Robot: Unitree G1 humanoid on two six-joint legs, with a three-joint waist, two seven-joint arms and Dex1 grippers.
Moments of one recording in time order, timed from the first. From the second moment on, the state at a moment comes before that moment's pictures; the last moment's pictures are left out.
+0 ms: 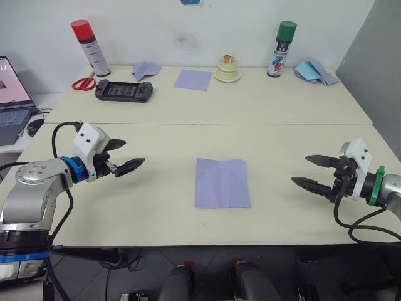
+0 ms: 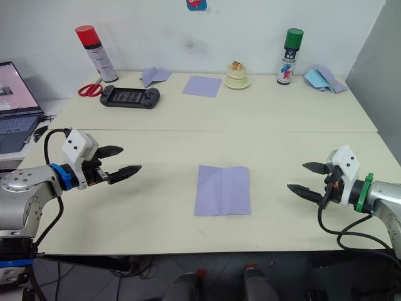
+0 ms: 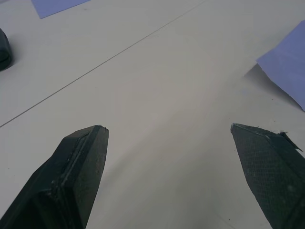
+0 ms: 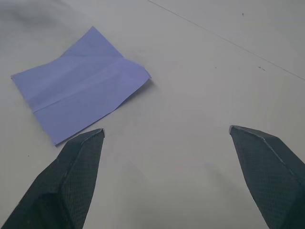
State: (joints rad) left arm -0.33 0.86 0.20 0.09 -0.37 0.41 -0.93; right arm -0.13 -0.88 -0.25 -0.24 0.53 0.55 0.96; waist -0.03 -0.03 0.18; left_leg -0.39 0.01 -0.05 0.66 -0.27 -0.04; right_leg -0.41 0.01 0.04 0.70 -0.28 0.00
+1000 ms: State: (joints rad) left arm -0.47 0.64 0.01 -0.08 -0.45 0.54 -0.94; right arm -0.14 -0.80 -0.14 -0.27 0.46 0.52 0.89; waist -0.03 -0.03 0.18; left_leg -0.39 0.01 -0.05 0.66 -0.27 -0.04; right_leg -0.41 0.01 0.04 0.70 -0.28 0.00
